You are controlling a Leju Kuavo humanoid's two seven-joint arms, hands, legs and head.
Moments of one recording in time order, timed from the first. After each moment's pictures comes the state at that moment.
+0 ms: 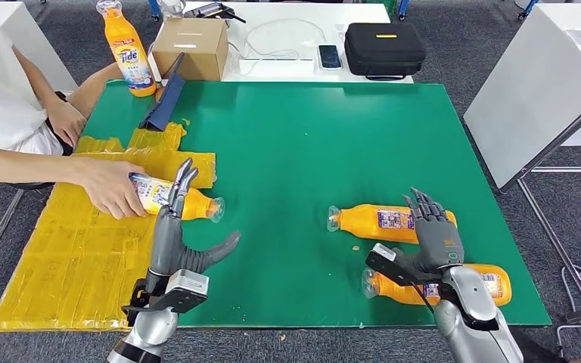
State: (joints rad) left arm -0.07 -0.14 -0.30 -1.49 -0.63 0.46 -0.64; right arm -0.16 -0.21 0.17 -1.25 1.08 -0.26 -0.08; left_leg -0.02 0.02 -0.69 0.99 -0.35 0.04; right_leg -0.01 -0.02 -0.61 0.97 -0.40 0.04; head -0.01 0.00
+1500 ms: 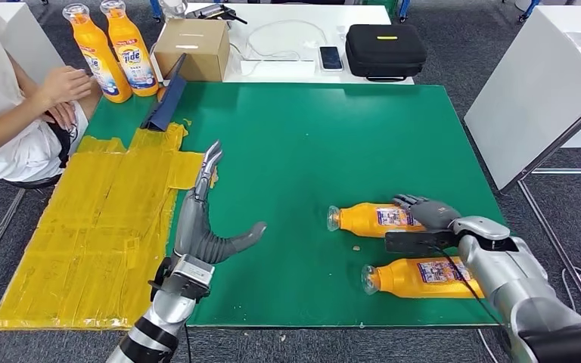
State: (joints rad) left arm -0.22 -0.15 -0.44 -1.38 -0.38 0.41 -0.70; right arm -0.73 -0.32 0.43 -0.49 1.11 0.21 -0.43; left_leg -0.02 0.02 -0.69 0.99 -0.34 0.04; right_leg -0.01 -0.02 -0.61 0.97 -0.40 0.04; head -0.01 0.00
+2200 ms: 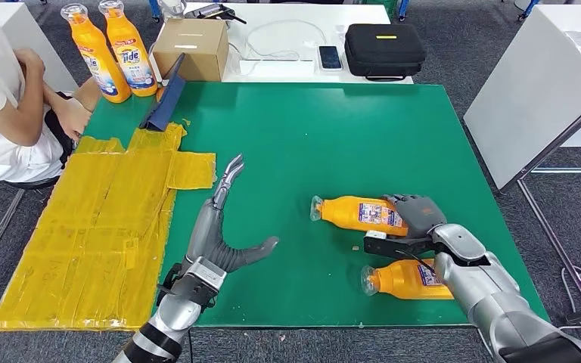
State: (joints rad) left arm -0.19 -0.15 -0.47 -1.37 -0.40 0.32 -0.65; right arm -0.62 -0.24 0.51 -0.57 1.00 -0.31 -0.25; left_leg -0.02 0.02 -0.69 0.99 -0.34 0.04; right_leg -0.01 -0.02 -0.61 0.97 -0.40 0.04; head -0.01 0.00
